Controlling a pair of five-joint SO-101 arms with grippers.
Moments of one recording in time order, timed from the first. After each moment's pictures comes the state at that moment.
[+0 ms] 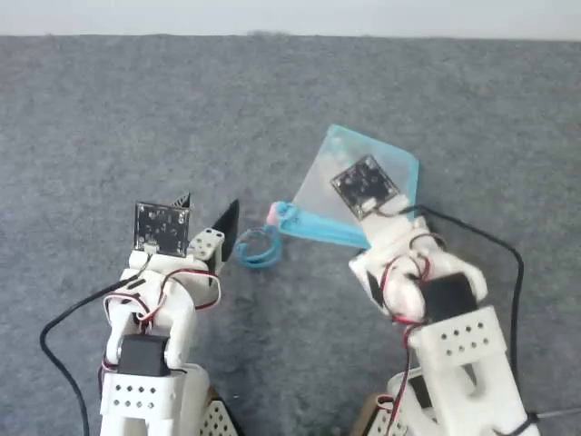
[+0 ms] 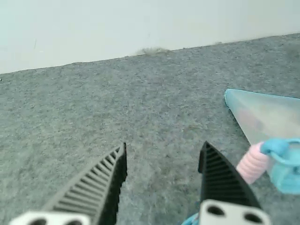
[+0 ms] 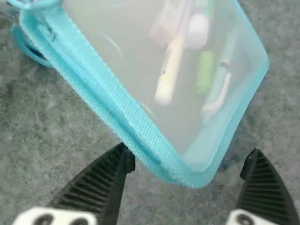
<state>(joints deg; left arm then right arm) -2.3 -87.0 84.3 39.8 0.0 -20.0 -57.1 52.5 69.5 18.8</state>
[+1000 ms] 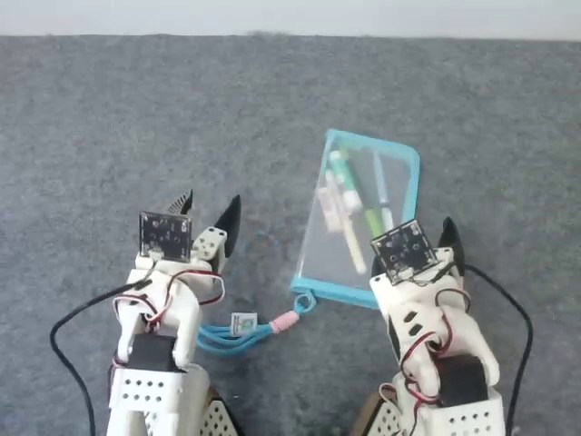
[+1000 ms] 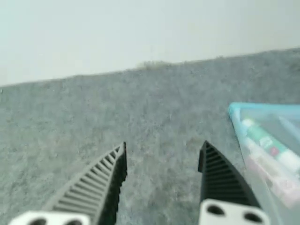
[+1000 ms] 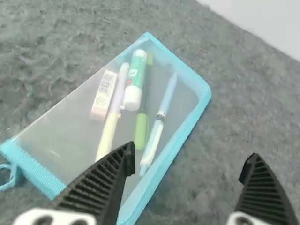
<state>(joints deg) -2.2 -87.1 96.1 19.6 0.3 -11.6 -101.4 82.2 58.6 19.5</state>
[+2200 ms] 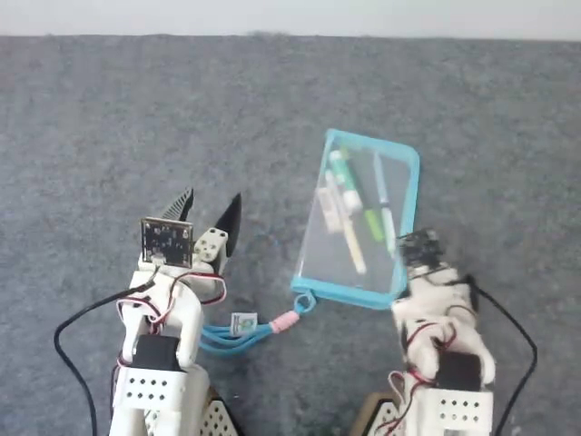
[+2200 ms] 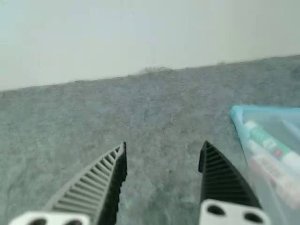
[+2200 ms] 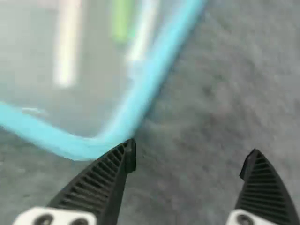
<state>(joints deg) -2.3 -87.1 97.5 20.4 0.3 3.4 -103.3 95.4 69.6 19.6</state>
